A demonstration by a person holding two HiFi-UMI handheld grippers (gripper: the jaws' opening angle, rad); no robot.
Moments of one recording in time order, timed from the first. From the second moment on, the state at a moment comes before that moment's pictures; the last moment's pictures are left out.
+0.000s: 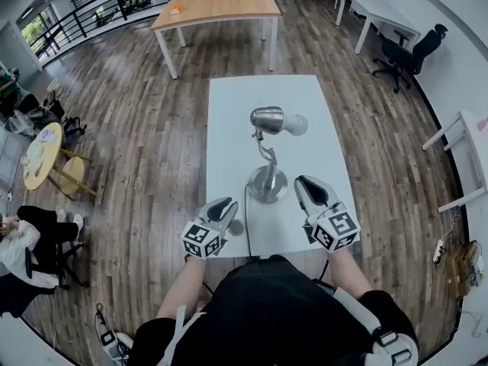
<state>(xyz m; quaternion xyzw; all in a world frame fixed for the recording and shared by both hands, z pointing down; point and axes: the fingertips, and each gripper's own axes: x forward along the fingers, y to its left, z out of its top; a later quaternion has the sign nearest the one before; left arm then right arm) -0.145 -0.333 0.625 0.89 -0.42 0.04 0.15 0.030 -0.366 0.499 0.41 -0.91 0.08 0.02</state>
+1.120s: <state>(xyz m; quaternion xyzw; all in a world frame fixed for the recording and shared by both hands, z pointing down) -0.186 -0.167 0.531 0.88 -0.46 -0.04 0.07 0.072 -0.185 0.498 0.50 -0.86 0.10 -0.02</state>
